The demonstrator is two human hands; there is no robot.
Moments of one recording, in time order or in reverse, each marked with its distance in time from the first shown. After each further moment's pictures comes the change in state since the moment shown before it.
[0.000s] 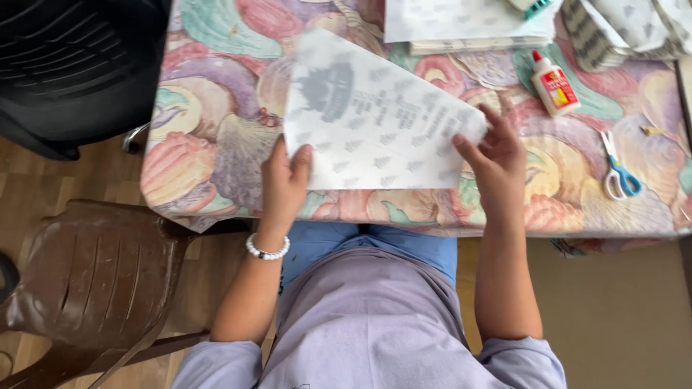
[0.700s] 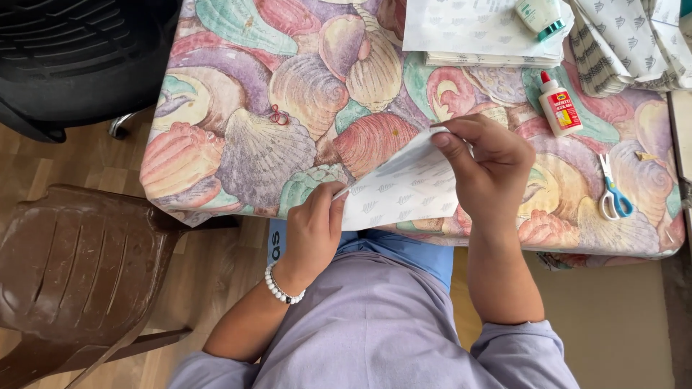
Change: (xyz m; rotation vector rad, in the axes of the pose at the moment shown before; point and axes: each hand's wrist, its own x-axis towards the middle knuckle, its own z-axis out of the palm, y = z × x) left_hand -0.056 0.022 -0.003 0.190 -0.039 0.320; right_hand 0.006 -0.067 0.063 -0.148 -0.177 -0.452
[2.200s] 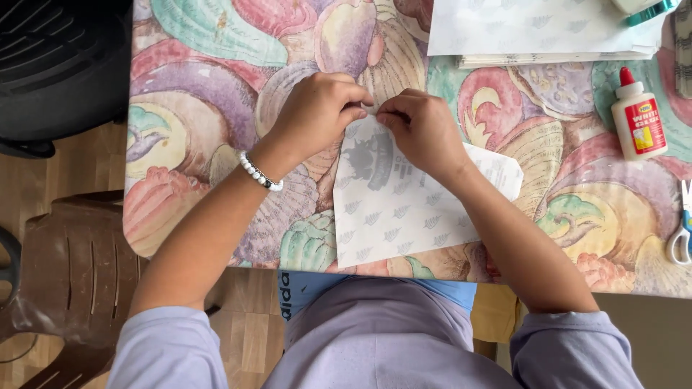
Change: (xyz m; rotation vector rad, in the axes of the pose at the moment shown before) left_hand 0.216 -0.154 0.078 0.029 -0.588 0.183; right_hand 0.078 0.186 0.081 -0.380 -0.495 0.239
